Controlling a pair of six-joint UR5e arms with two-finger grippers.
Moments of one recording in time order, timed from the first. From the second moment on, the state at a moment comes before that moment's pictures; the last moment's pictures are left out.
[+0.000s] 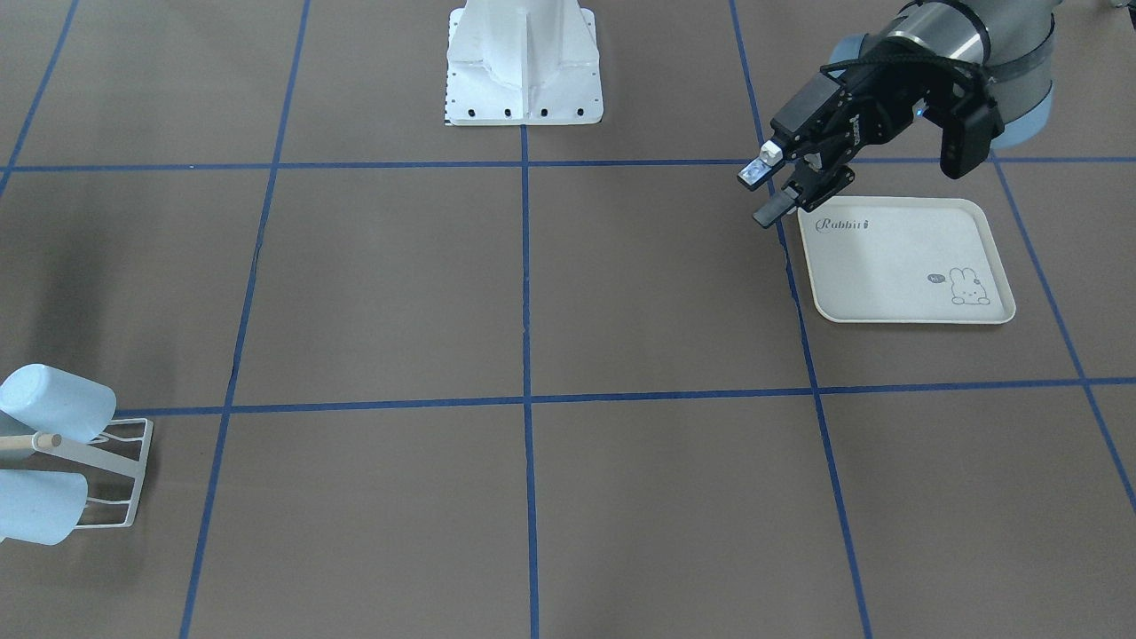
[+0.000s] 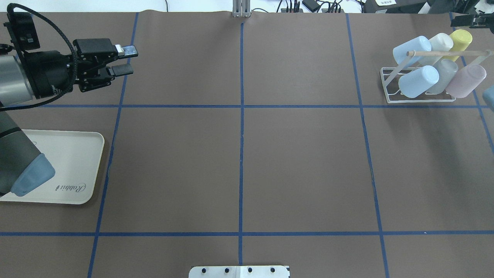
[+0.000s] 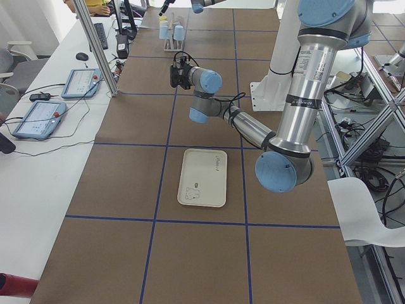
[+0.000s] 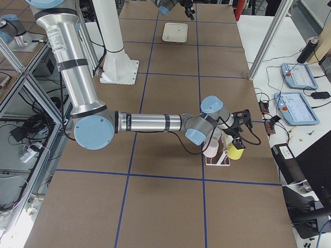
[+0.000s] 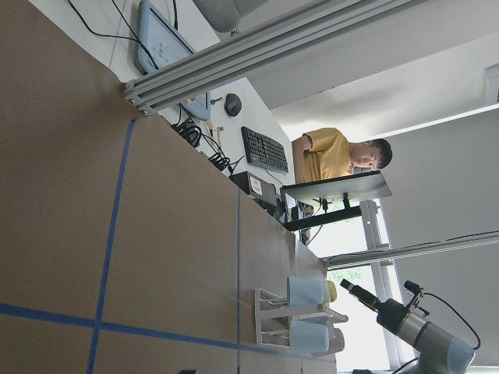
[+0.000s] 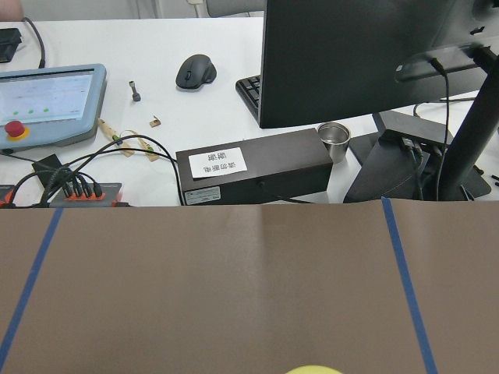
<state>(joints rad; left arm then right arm) -0.86 -1.79 -1.84 -2.90 -1.85 -1.73 1.31 -1.29 1.29 -0.64 1.94 0.76</state>
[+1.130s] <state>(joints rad) -1.45 -1.52 -1.85 -2.11 -2.20 -0.16 1.56 -1.43 1.69 -1.57 2.28 0.03</state>
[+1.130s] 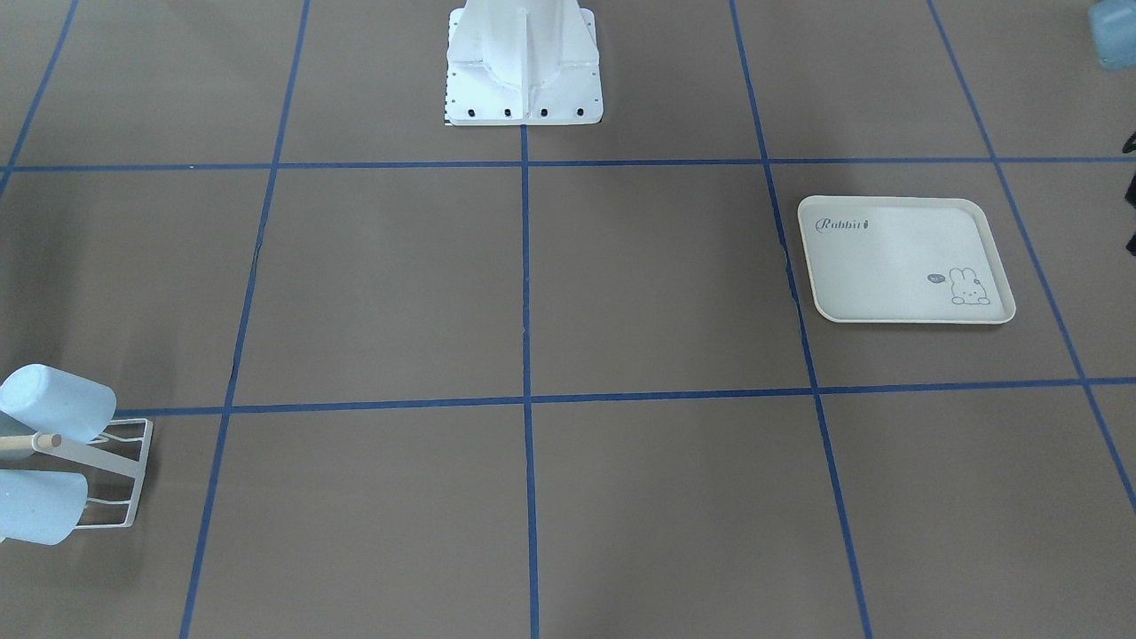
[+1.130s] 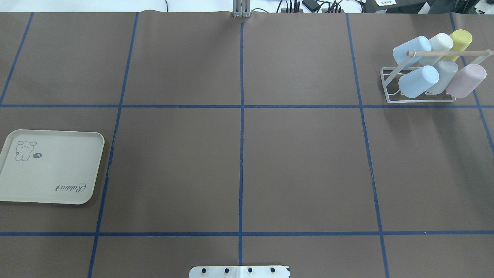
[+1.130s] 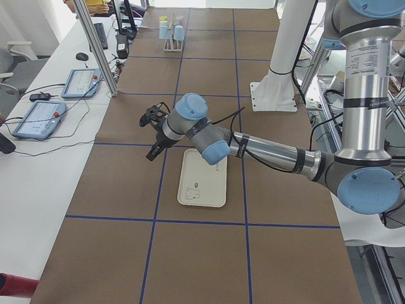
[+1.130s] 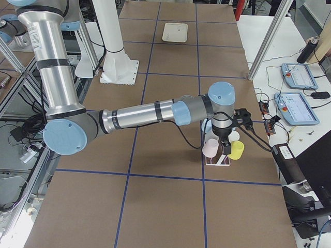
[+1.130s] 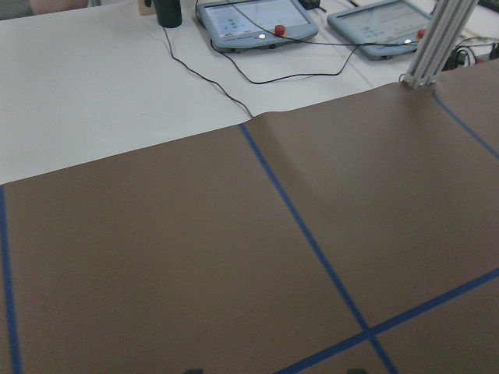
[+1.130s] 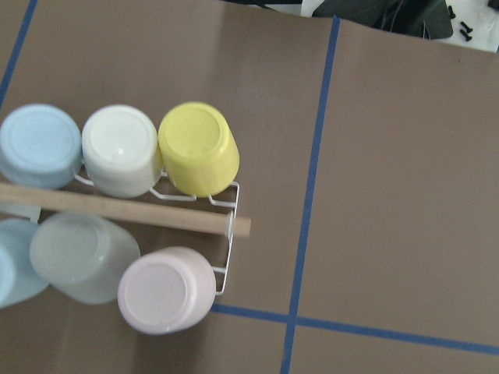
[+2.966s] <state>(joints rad) -1.51 -1.52 -1.76 -1.79 -2.29 -0.07 1.48 -1.65 1.78 -1.72 2.30 -0.01</state>
